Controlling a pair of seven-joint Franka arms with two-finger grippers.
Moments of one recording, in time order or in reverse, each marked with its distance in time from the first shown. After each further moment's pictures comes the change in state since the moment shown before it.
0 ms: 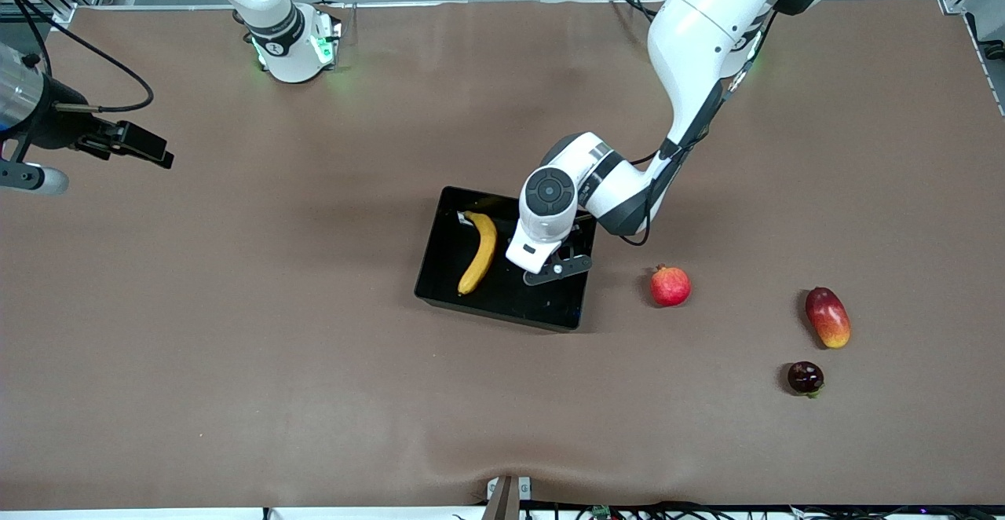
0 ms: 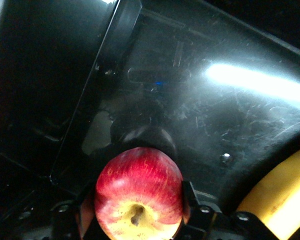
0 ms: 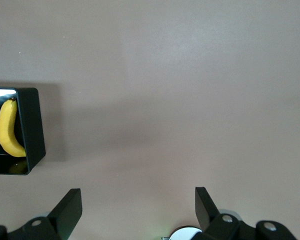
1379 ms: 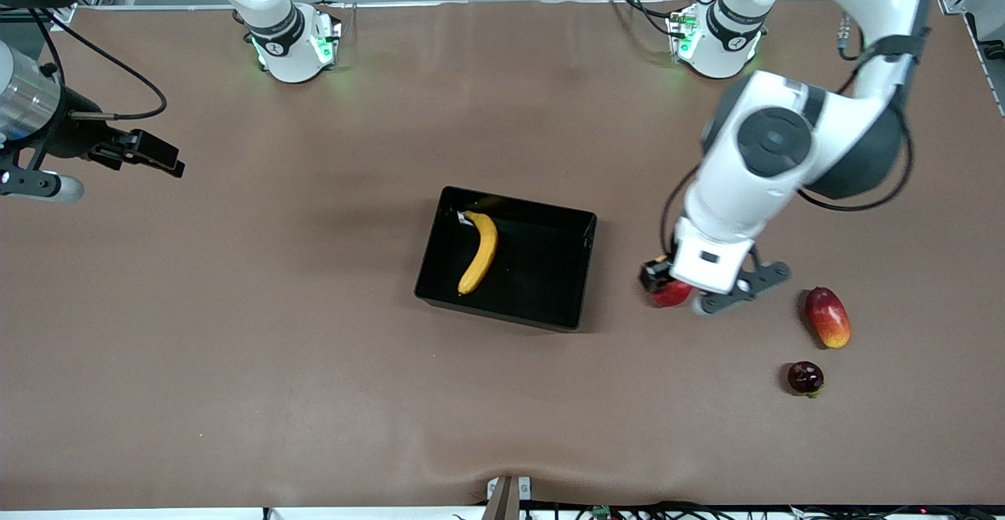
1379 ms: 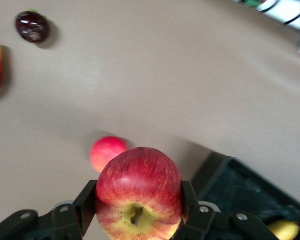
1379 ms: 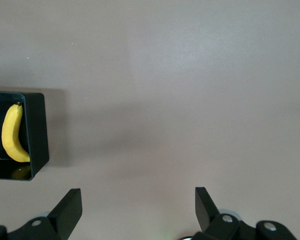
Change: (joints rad) left arm 0.332 -0.347 0.011 0.030 0.009 -0.243 0.213; right arm 0.024 0.007 0.002 -0.011 0.000 0.050 0.000
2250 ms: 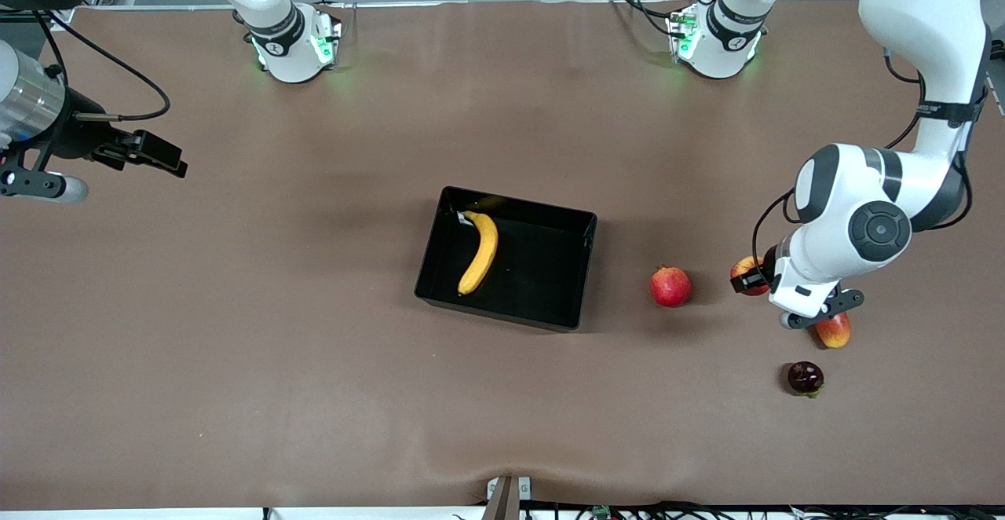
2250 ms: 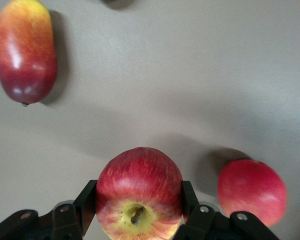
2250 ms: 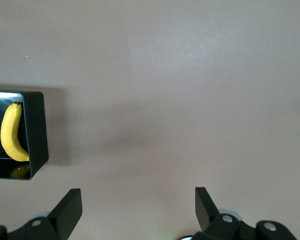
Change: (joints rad) left arm 0.279 0.009 0.000 -0.393 -0.005 0.259 0.271; right arm 0.001 0.000 -0.002 -0.007 0.000 0.001 0.001
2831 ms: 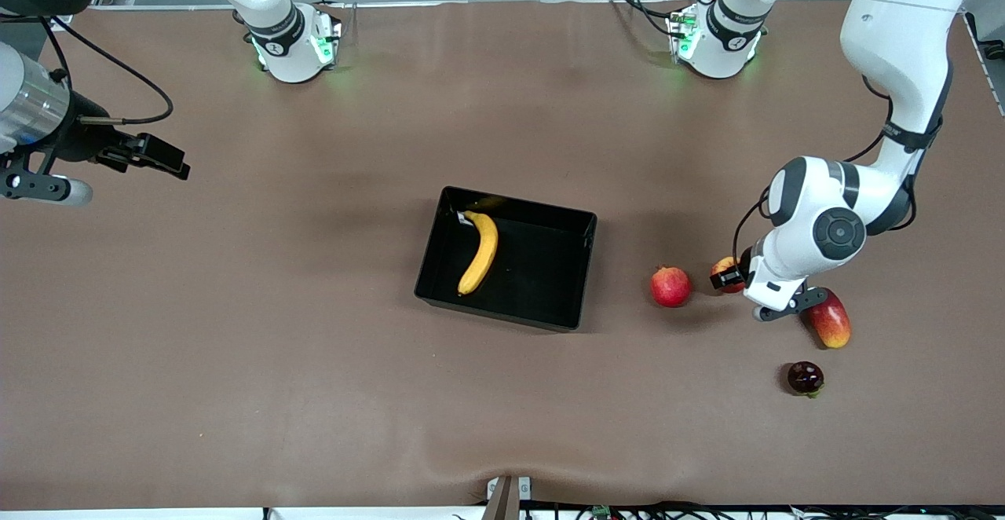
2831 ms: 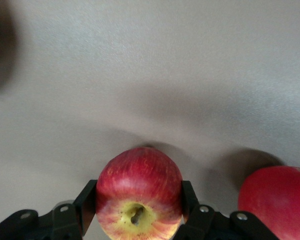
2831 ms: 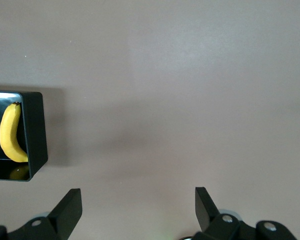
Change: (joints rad) left arm 0.004 0.081 -0.006 -0.088 0.000 0.162 0.004; right arm 0.002 0.000 0.000 -0.014 0.000 0.013 0.001
